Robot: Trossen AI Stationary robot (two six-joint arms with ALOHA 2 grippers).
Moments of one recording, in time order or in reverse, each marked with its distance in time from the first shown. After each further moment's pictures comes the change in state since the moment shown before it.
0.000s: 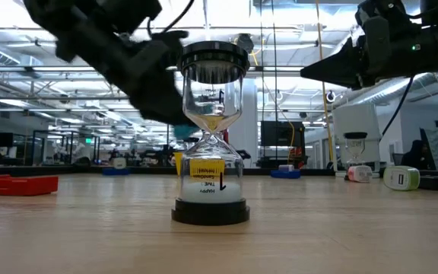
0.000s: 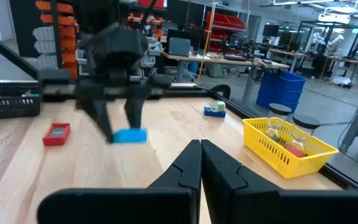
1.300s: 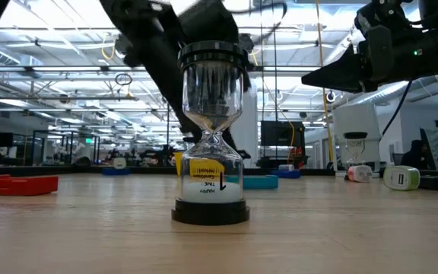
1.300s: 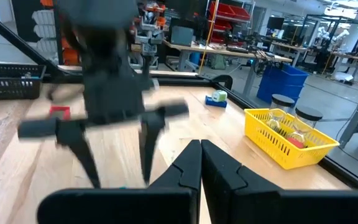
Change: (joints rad) left arm 0.008 0.385 0.463 -0.382 0.057 0.201; right arm 0.005 0.000 0.000 -0.062 -0.004 0.009
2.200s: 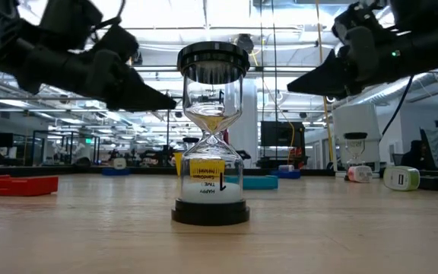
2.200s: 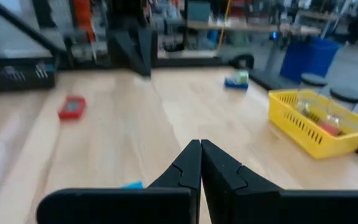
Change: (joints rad) left arm 0.012 -0.505 -0.857 1.046 -0.064 0.098; right arm -0.107 0.006 0.086 -0.183 -0.188 0.113
